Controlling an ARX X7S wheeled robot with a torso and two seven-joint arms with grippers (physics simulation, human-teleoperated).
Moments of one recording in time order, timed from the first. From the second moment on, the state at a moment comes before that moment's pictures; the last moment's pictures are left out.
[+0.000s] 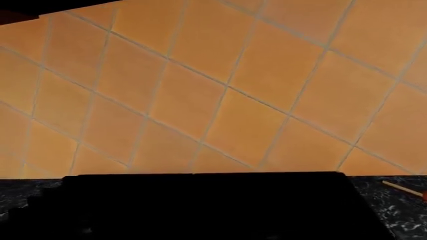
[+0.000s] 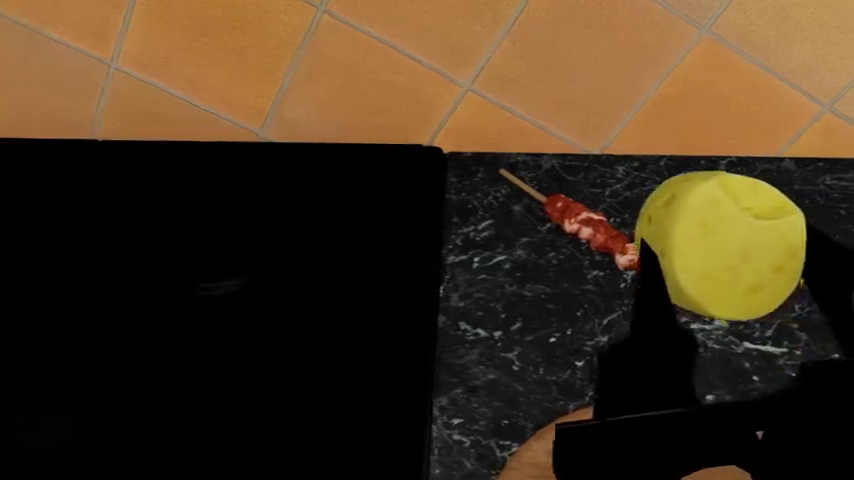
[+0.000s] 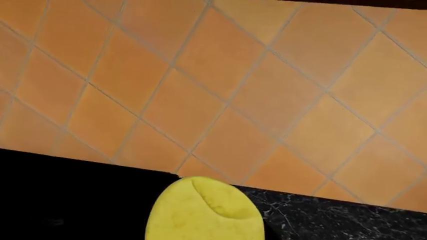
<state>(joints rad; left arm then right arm) -0.75 -0.83 0.65 1.01 -1.34 -0.67 -1.55 1.87 1.47 -1.62 -0.95 1.70 0.16 0.93</state>
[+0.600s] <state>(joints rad) -0.74 -0.84 0.65 1.02 -1.33 -0.67 -1.55 1.78 1.42 -1.65 -0.97 1.61 0.06 0.95</state>
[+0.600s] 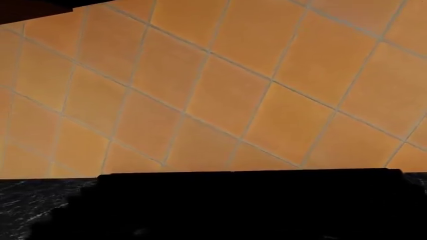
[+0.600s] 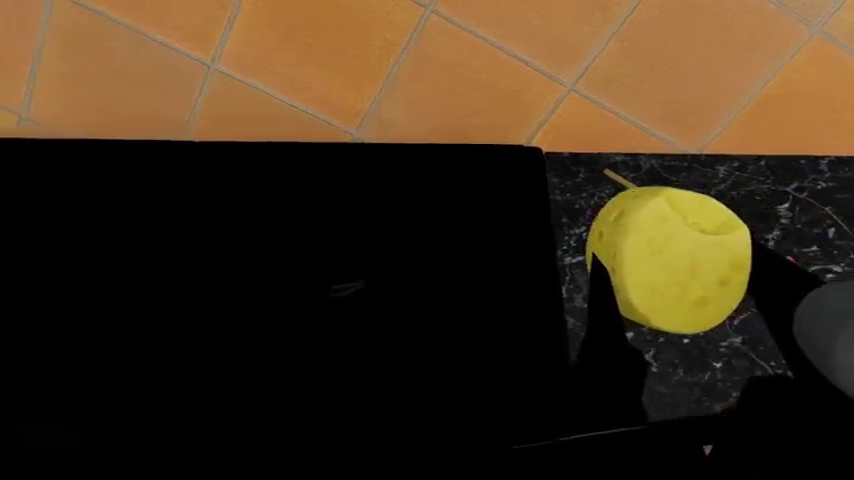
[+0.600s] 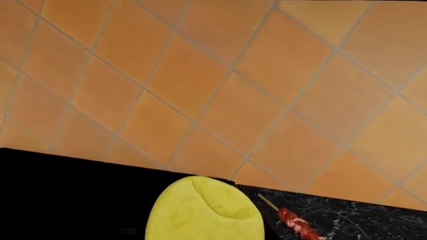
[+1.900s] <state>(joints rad) -0.74 -0.85 0.65 1.02 -1.34 -0.66 -1.56 1.73 1.37 -1.63 -0.96 1.59 0.02 0.96</state>
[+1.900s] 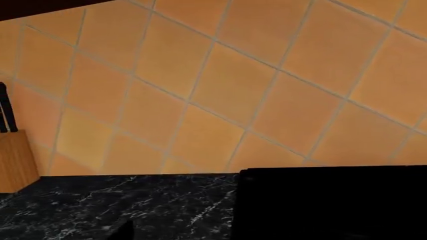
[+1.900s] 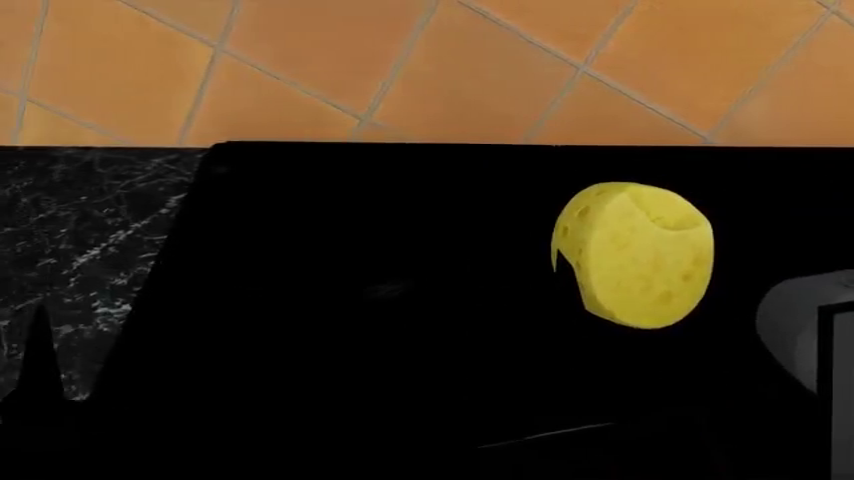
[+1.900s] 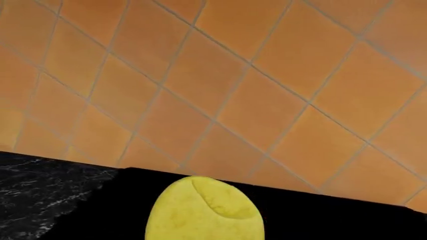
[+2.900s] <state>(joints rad) -0.73 -0.84 0.66 1.00 -1.31 -0.66 -1.55 1.95 1.40 -1.46 -0.96 1.80 0.13 0.99</state>
